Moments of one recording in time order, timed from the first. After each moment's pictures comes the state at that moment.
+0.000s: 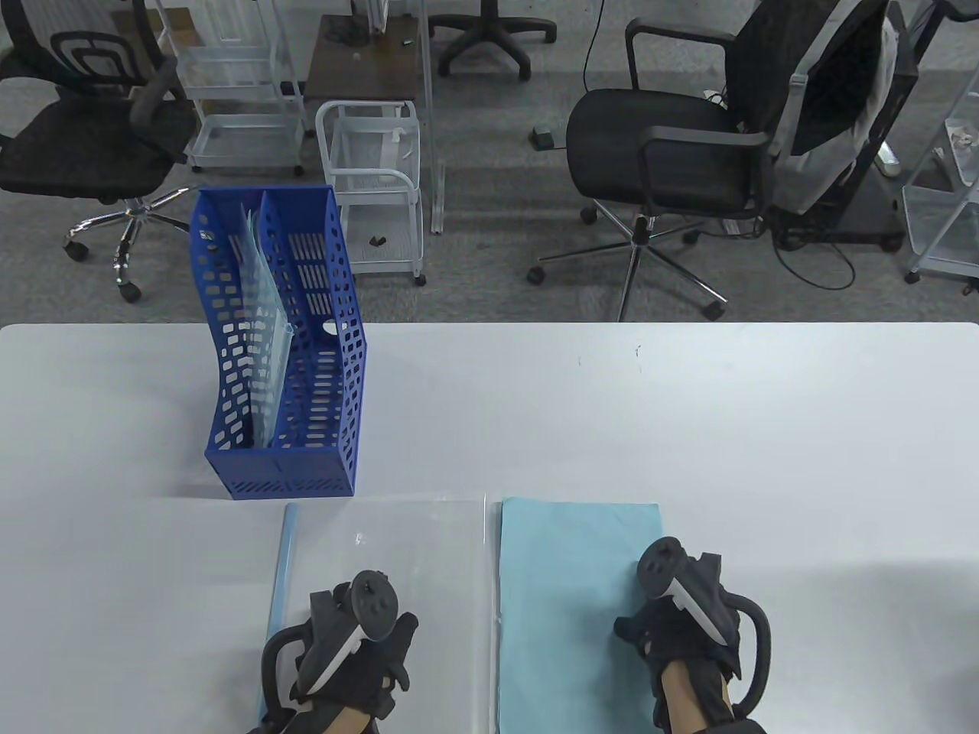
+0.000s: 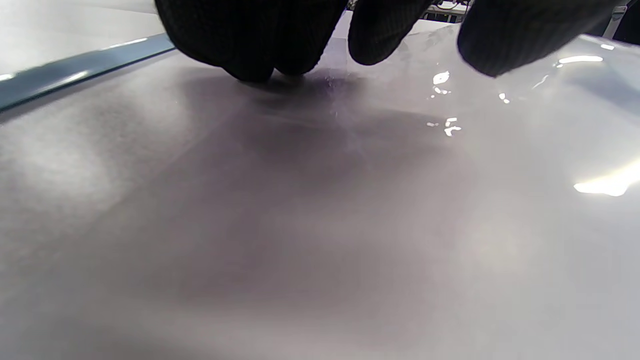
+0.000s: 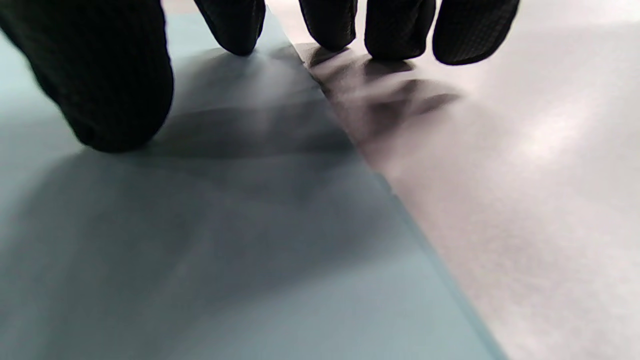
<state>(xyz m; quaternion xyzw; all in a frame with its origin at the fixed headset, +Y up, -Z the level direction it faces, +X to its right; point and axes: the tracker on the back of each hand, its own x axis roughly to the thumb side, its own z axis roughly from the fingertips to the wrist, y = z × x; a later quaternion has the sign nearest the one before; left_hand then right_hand) -0.176 -0.754 -0.238 -0.17 0.09 0.07 0.98 0.197 -0.757 -0.272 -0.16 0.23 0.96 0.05</state>
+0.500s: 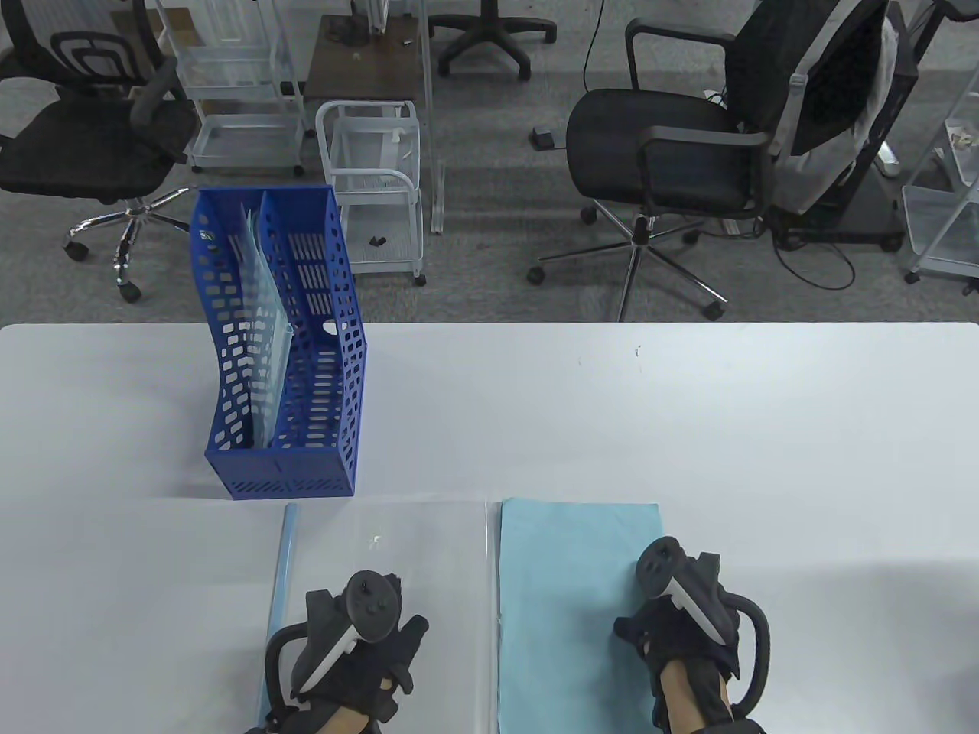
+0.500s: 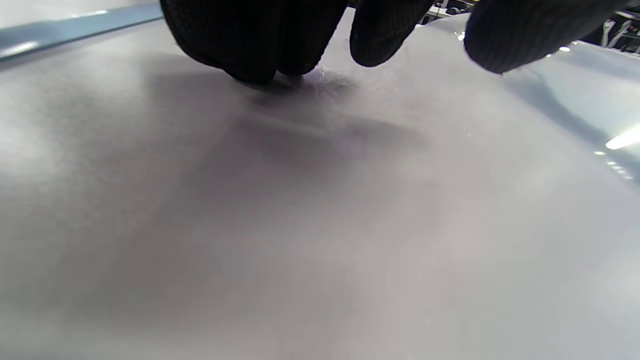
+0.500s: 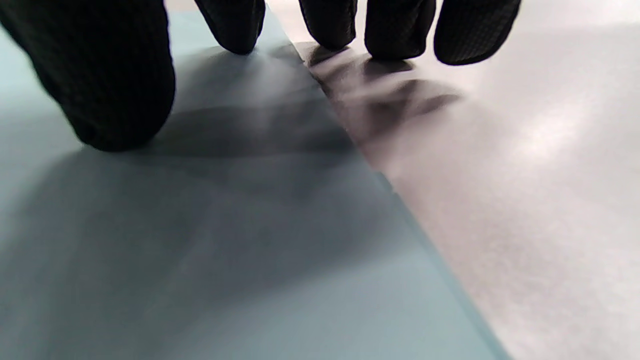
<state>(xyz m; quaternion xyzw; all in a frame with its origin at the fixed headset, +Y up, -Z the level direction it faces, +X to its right) -0.175 -0.753 -0.238 -0.19 0.04 0.12 0.97 0.196 -0.757 -0.272 -0.16 0.23 0.96 0.04</state>
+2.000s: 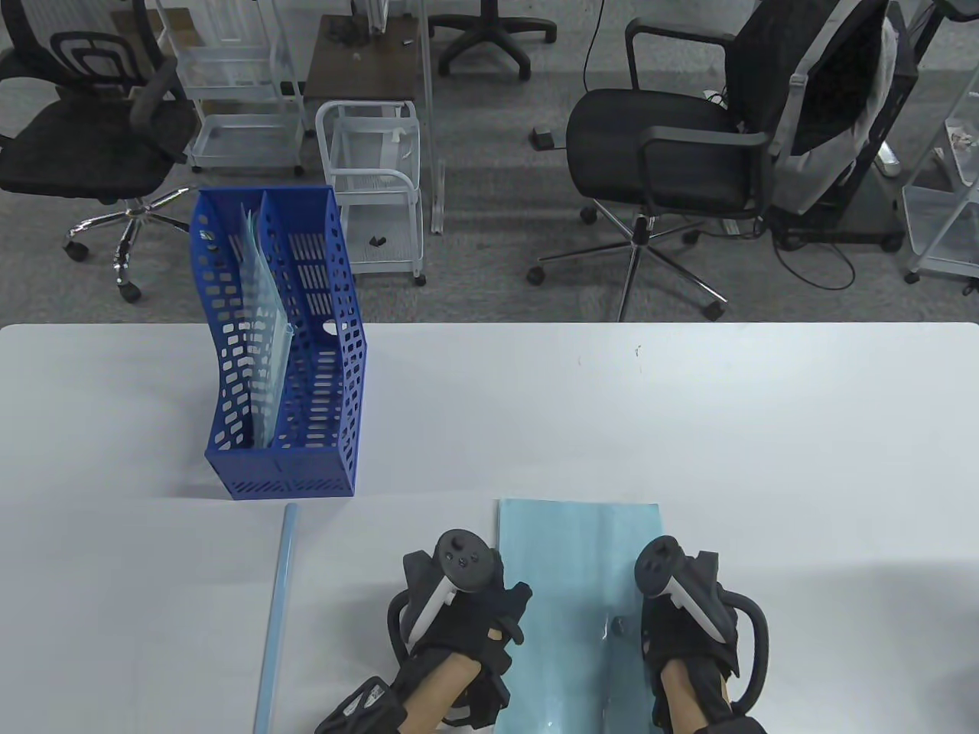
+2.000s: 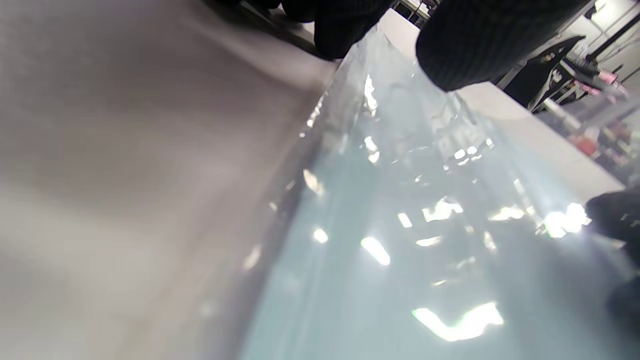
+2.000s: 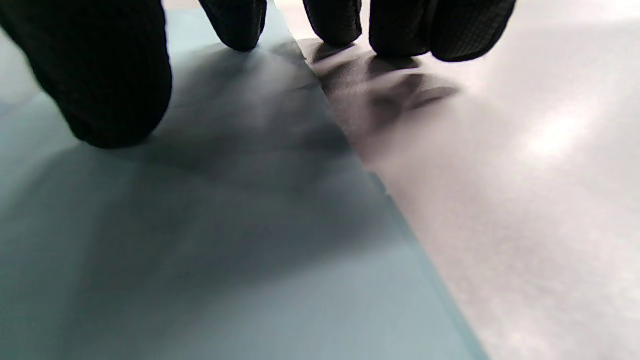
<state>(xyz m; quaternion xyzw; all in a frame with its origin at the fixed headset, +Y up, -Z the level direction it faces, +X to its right) -0.073 -0.773 -0.288 -0.22 0.02 0.30 0.93 0.195 -0.758 -0.274 -0.15 0.23 0.96 0.05</state>
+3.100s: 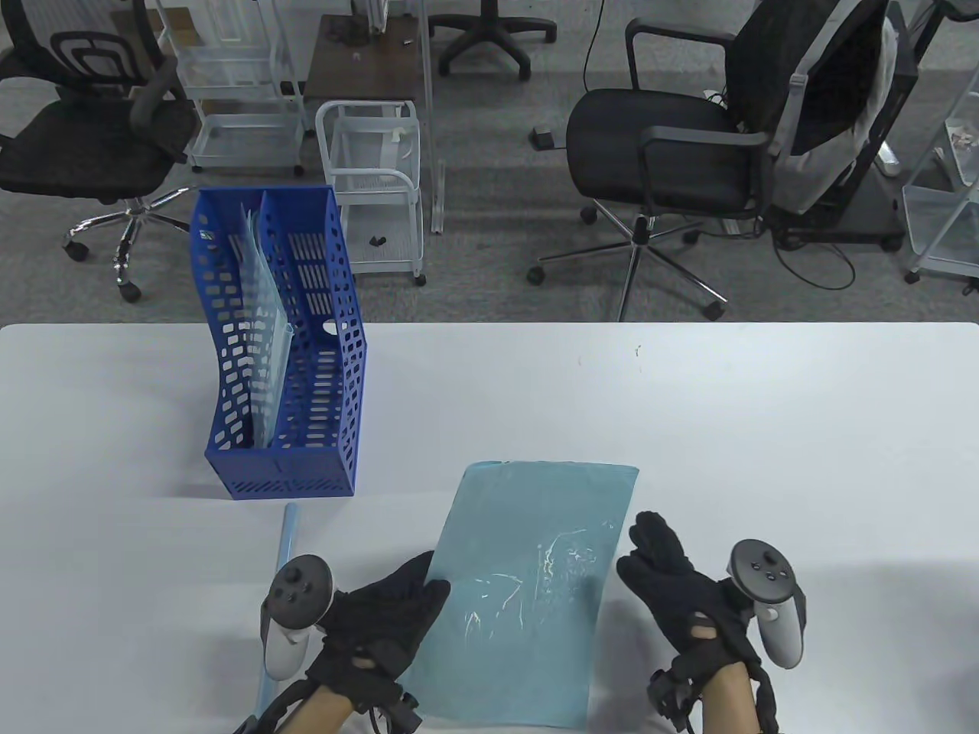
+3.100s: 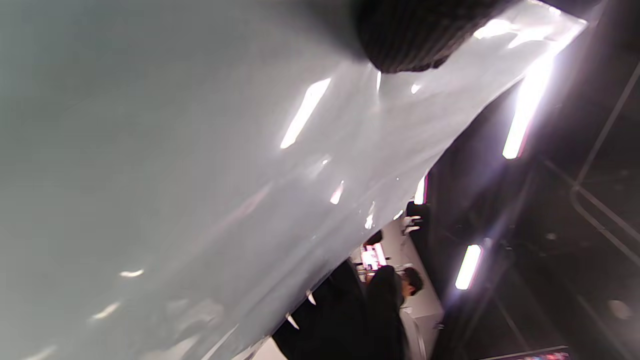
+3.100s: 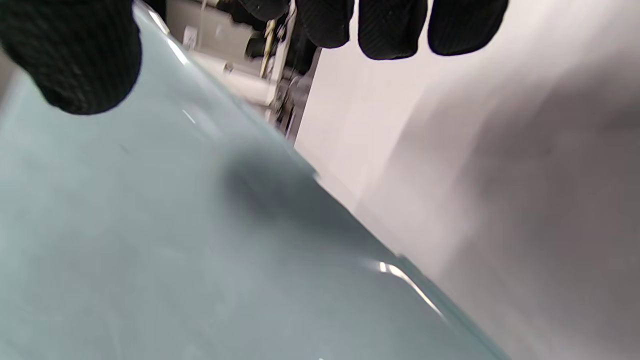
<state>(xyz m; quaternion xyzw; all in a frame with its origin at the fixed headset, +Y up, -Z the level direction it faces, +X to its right) -0.180 -0.741 -0.246 -0.10 -0.18 0.63 0.75 0.211 -0.753 -0.273 0.04 0.18 0.78 0.60</state>
